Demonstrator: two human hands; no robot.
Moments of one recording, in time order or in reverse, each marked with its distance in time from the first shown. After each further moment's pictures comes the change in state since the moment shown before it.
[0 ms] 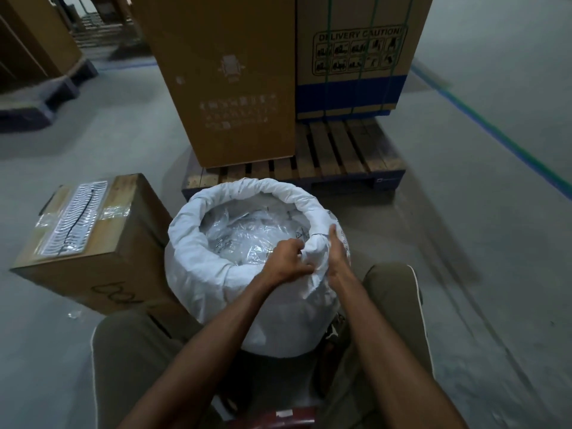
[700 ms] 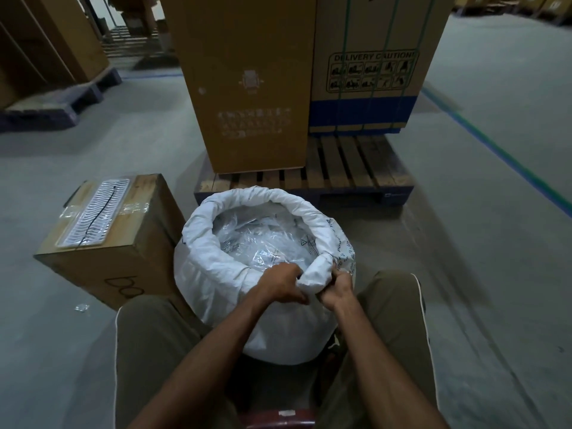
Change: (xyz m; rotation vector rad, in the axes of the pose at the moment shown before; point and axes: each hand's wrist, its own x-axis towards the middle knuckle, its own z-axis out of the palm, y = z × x) left_hand -0.029 -0.032 0.004 0.405 -0.203 -0.027; right_hand -0.032 0.035 -0.008 0.536 -0.143 0.245
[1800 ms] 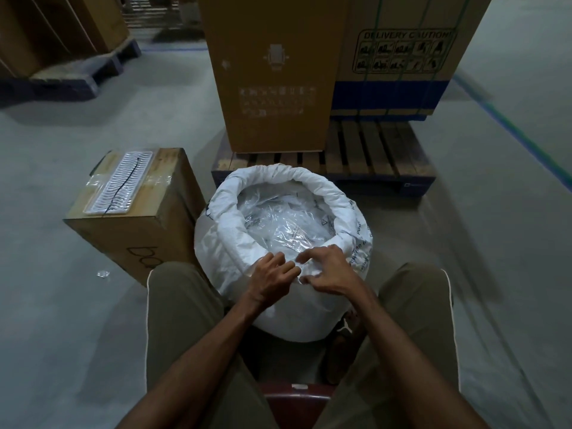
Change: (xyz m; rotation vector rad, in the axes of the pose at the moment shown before) left_hand -0.052 -0.058 0.047 0.300 0.829 0.429; right_hand -0.044 0.016 0.019 -1.860 -0.464 -0.928
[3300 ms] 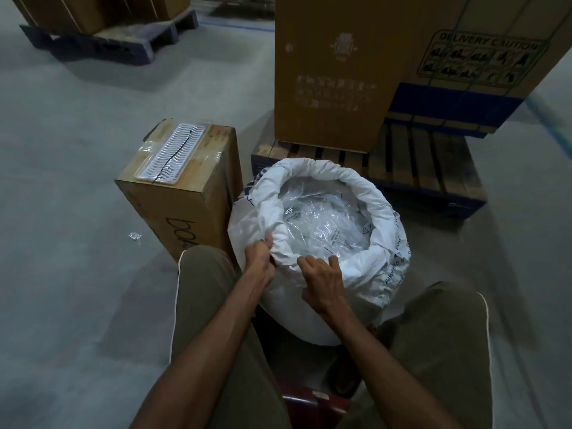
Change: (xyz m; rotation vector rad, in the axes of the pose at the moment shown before) left_hand -0.011 -0.069 -0.030 -1.381 0.468 -1.998; right_hand 0.025 -0.054 0.101 -0.493 0.112 -0.202
